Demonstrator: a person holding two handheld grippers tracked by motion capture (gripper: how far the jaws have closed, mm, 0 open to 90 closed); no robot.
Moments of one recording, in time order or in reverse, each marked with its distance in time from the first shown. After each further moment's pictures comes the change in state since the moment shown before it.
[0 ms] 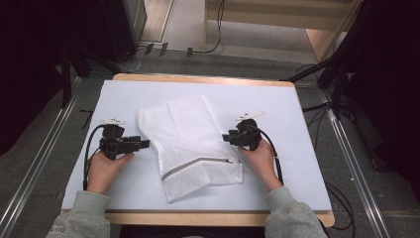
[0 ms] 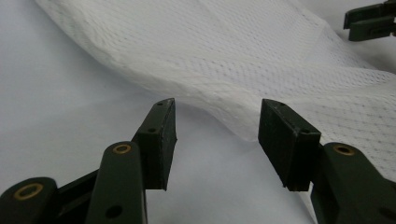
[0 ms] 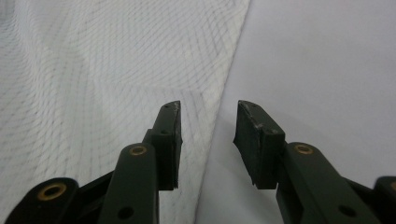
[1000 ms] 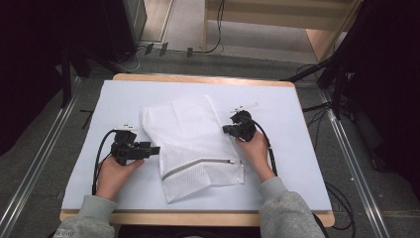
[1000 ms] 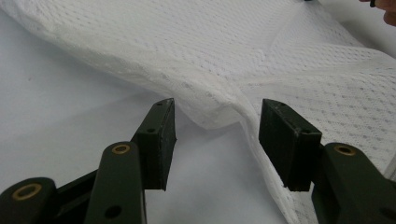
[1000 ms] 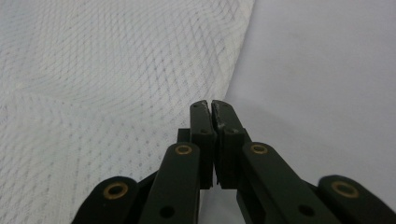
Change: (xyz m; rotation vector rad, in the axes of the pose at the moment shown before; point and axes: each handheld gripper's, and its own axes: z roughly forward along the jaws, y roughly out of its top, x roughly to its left) left arm -0.025 -0.005 0.017 0.034 -0.028 0.045; right arm -0.010 0.022 0.019 0.058 -0.042 0.034
